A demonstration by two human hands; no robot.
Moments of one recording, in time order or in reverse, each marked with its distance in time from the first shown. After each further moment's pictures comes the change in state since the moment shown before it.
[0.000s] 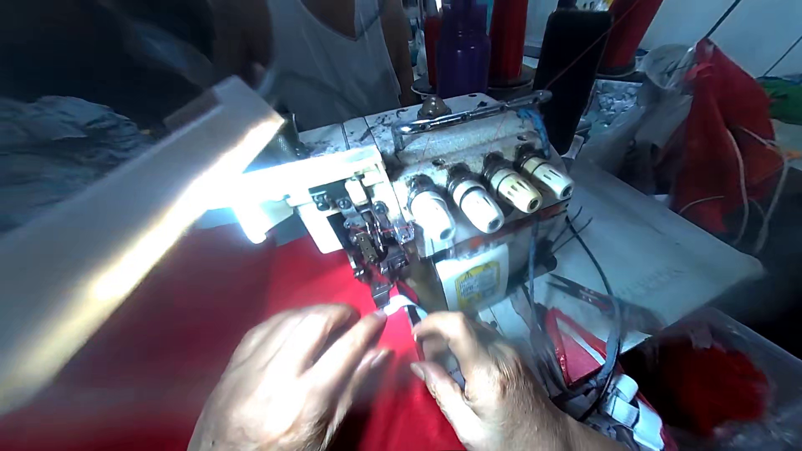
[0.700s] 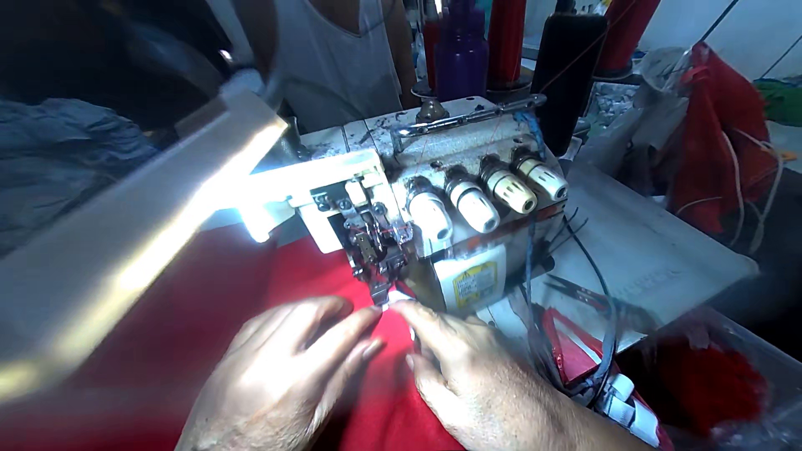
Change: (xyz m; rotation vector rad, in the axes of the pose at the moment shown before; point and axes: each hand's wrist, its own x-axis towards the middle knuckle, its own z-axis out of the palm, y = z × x) left_hand 0.001 -0.009 0.000 -0.001 -0.039 -0.035; right_hand 0.018 -0.008 -0.010 0.009 -0.335 0.169
